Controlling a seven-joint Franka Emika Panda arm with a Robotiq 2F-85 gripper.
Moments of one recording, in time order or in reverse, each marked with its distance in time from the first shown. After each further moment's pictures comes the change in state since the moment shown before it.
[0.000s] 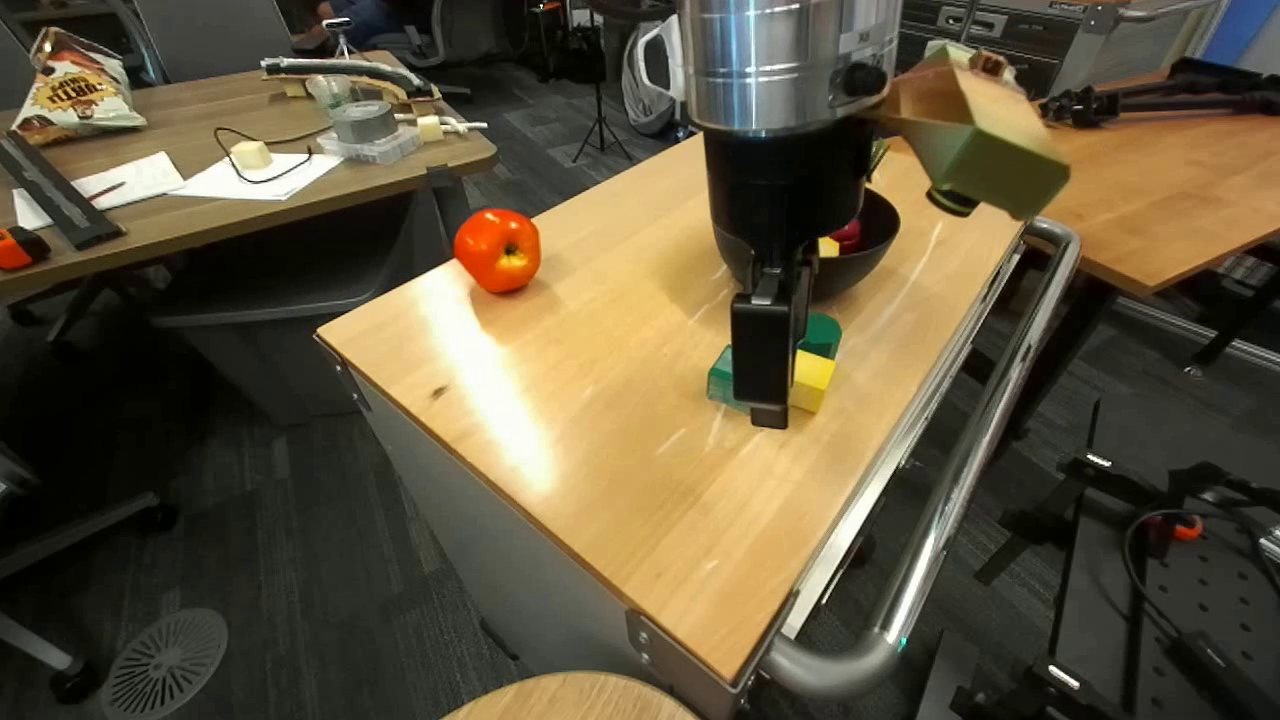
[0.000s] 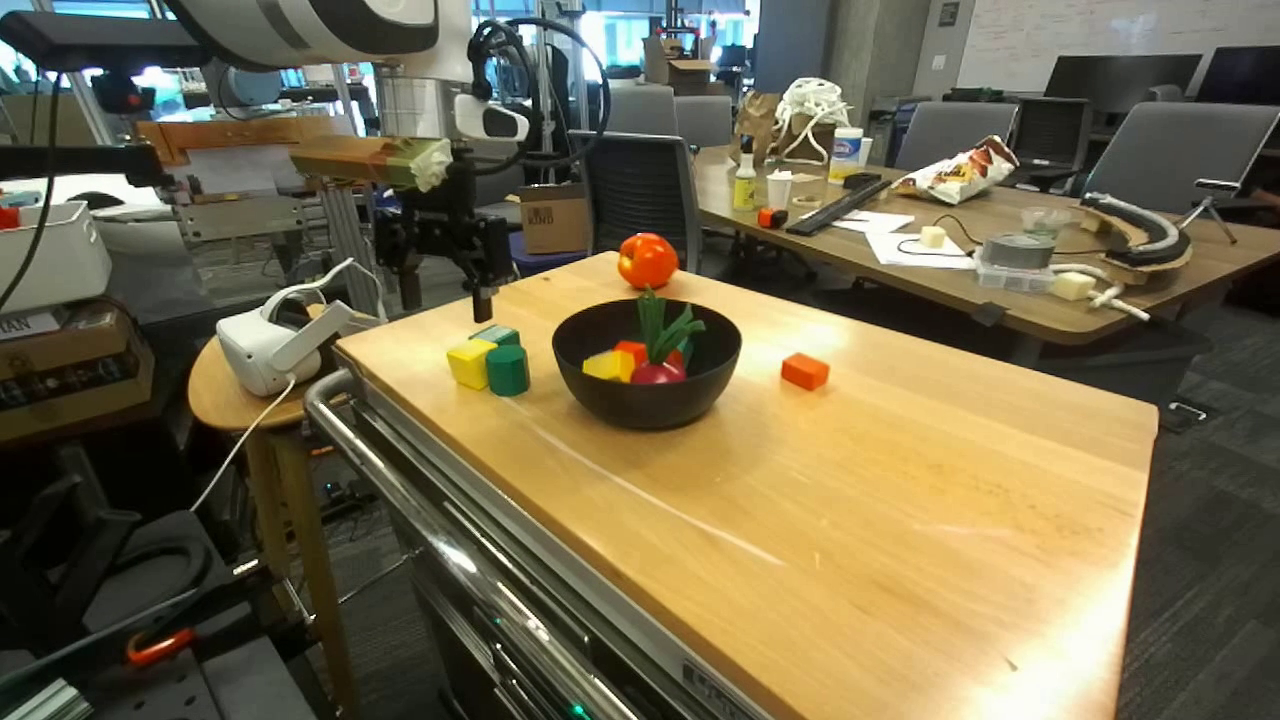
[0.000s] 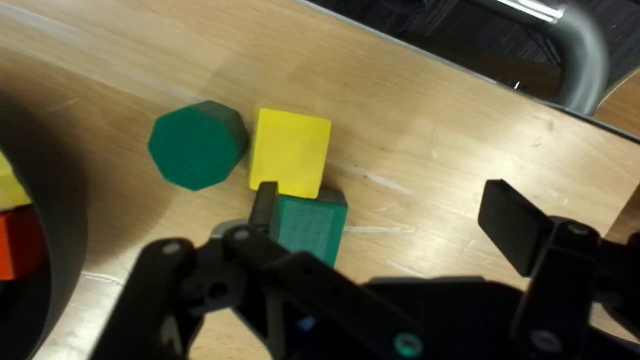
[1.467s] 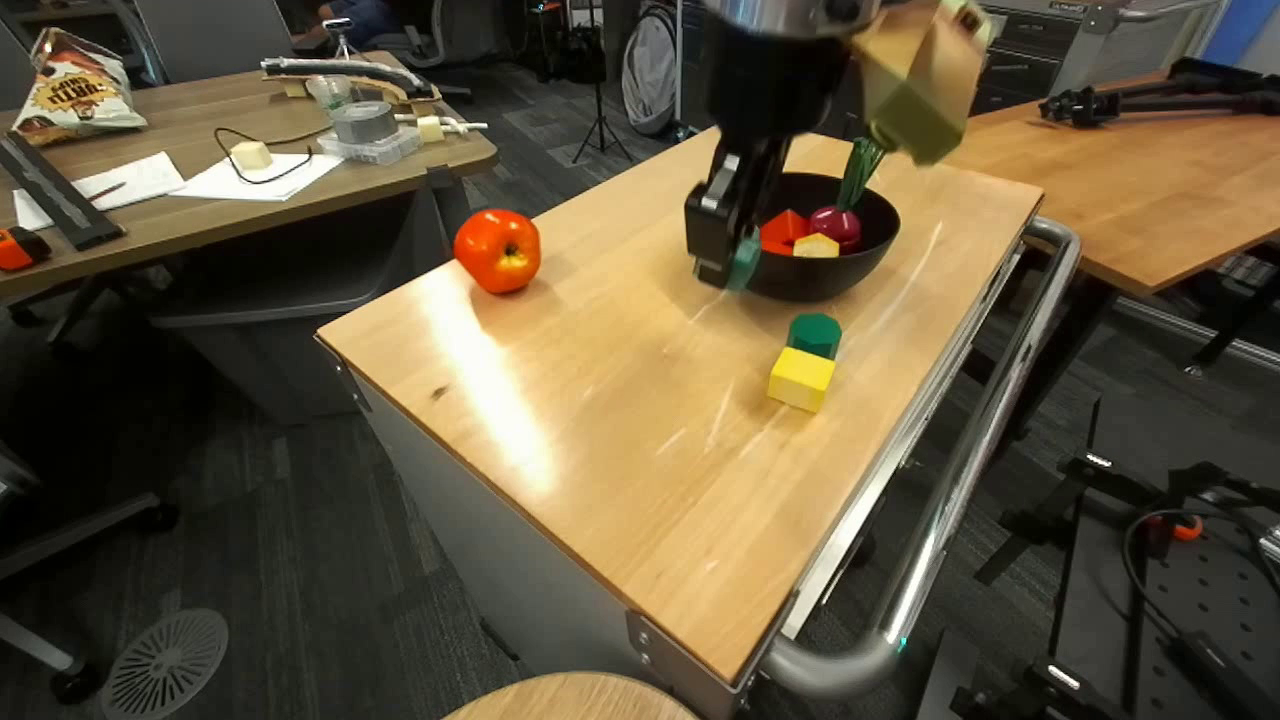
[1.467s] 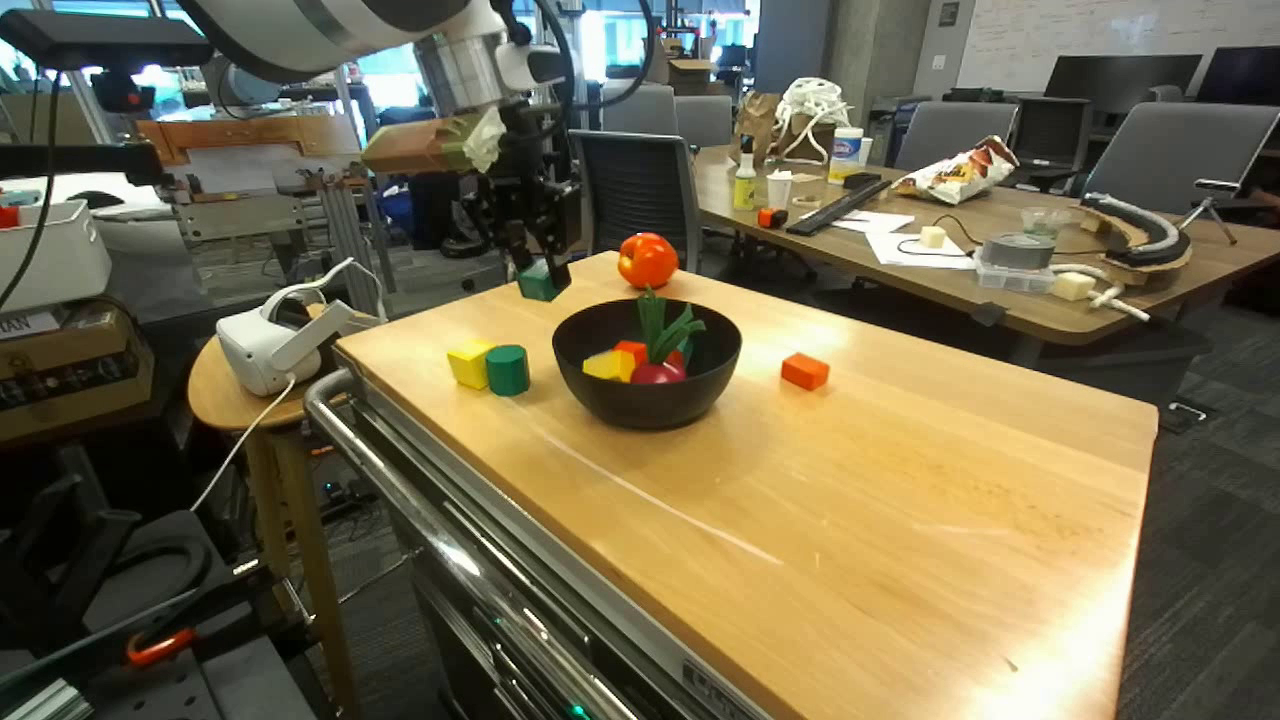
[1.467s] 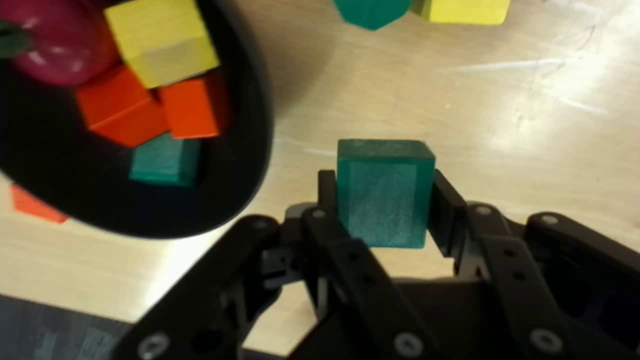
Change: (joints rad) arm -0.051 -0.059 -0.072 -0.036 -0.216 0.274 0.199
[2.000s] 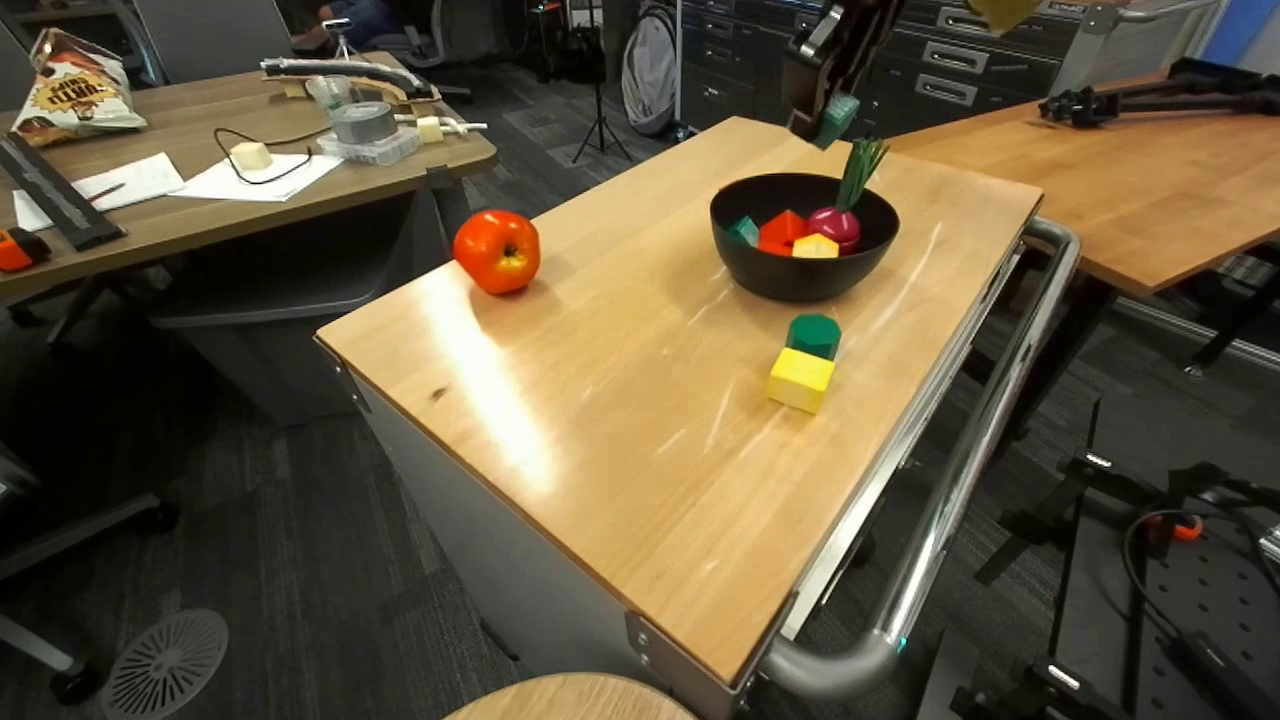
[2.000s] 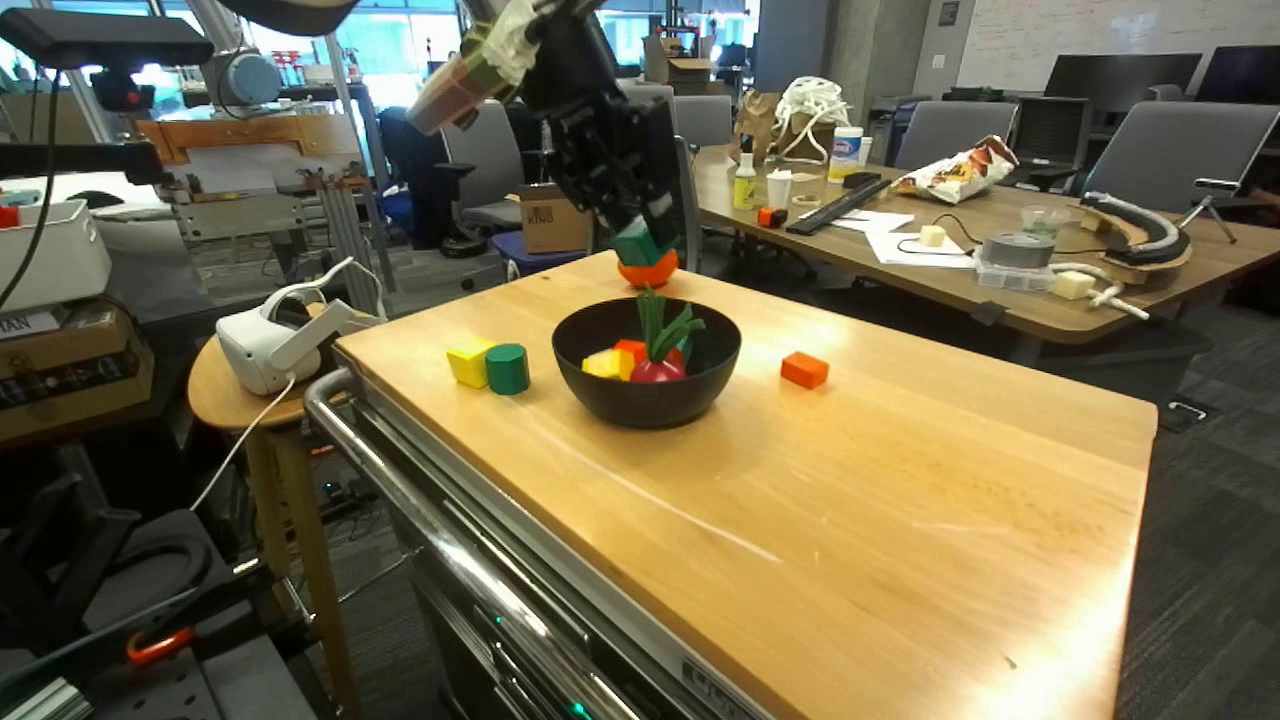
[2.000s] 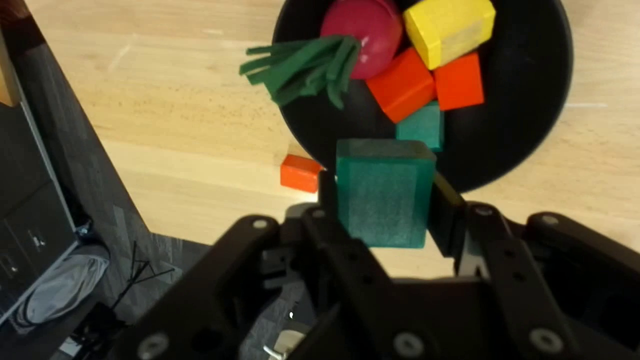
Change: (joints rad) arm -0.191 -0.142 -0.009 -0.044 -0.280 -0.024 0.222
